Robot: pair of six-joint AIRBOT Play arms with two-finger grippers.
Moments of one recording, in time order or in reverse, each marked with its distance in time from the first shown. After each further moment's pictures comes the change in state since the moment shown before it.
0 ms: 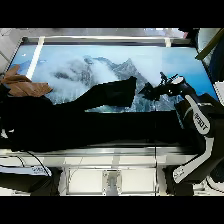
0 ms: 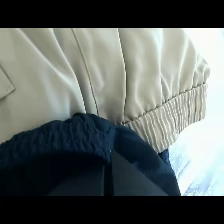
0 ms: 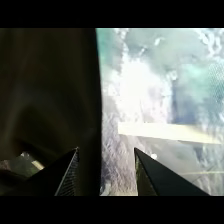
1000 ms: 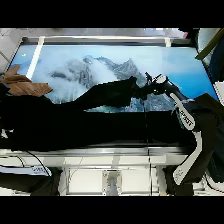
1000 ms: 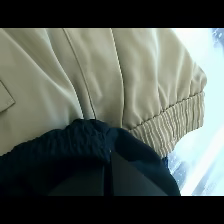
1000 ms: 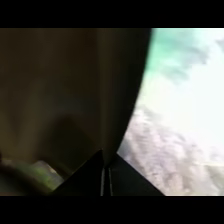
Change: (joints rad) left arm -0.001 0.005 0.000 -0.009 0.031 0.022; right arm 0.135 -0.127 0.153 0.032 -0.003 0.017
